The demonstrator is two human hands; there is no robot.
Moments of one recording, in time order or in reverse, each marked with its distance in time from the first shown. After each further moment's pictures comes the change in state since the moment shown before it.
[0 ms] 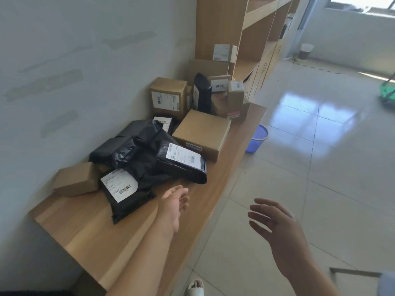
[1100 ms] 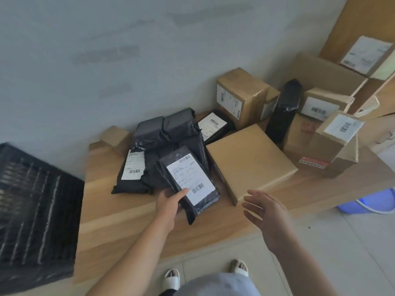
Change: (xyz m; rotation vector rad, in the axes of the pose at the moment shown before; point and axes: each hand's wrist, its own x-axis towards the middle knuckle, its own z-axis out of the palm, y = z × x) left_hand 0.130 0.013 0.125 -0.321 0.730 0.043; right_hand 0.371 -0.107 0.093 -0.364 -0.602 0.419
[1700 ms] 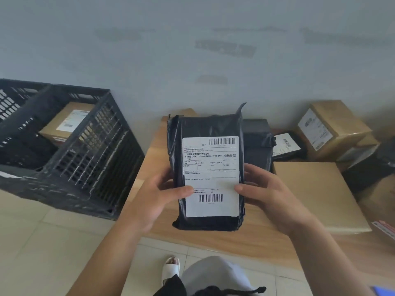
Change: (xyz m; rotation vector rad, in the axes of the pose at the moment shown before) left_hand -0.149 0.088 -0.177 0.049 -0.214 0.489; right_hand -0.060 -0.020 0.163 -0.690 -0.958 -0.251
